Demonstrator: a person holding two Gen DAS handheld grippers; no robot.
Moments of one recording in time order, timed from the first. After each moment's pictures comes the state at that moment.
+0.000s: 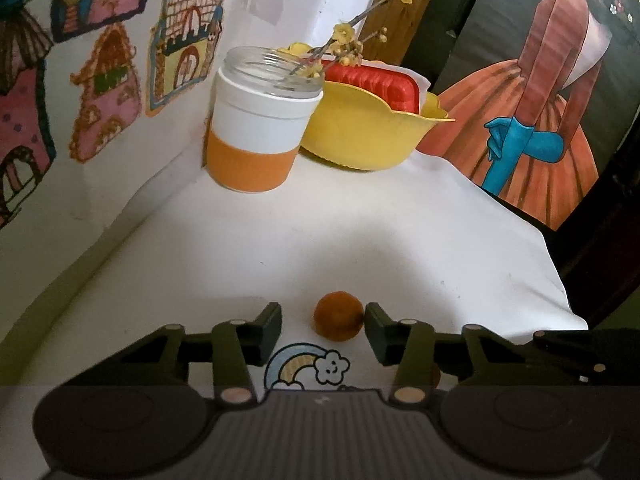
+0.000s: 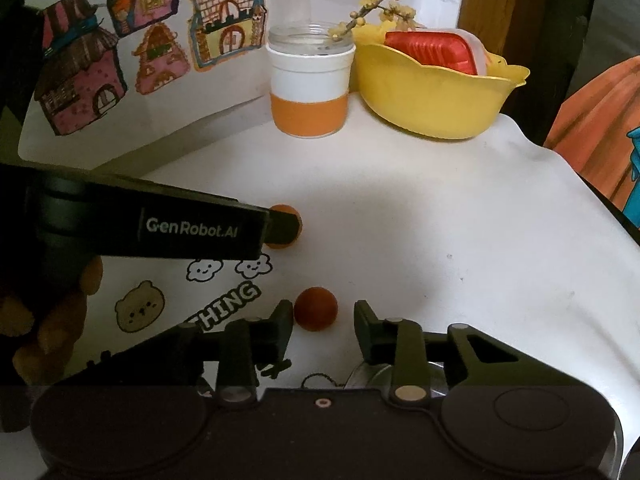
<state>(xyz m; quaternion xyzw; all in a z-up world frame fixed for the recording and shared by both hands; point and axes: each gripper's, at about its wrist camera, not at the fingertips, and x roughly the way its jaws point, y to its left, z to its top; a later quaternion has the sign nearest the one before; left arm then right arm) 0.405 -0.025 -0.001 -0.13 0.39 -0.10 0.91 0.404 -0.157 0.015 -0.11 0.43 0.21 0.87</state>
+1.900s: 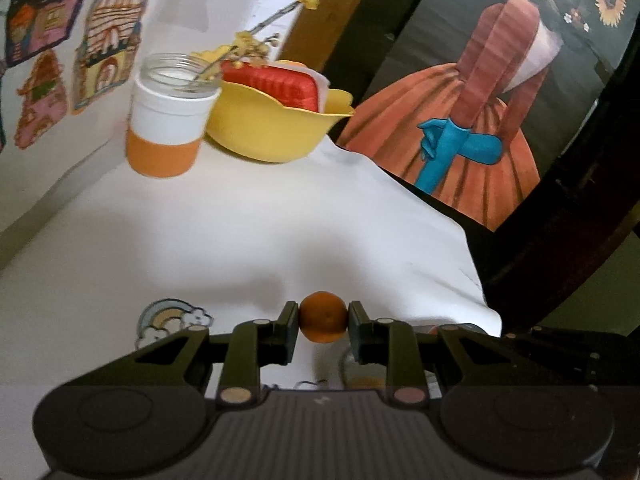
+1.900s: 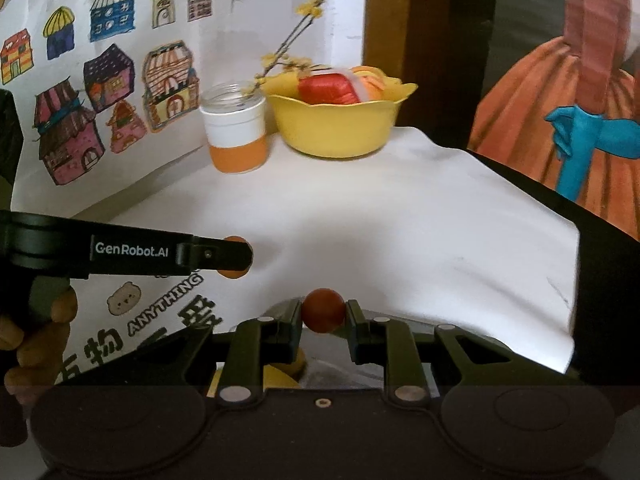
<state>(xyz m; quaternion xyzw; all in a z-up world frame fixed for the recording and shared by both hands) 0.364 -0.080 0.029 -0.16 0.38 -0.16 0.90 0.348 -0.247 0.059 -0.06 0.38 0.15 0.91</state>
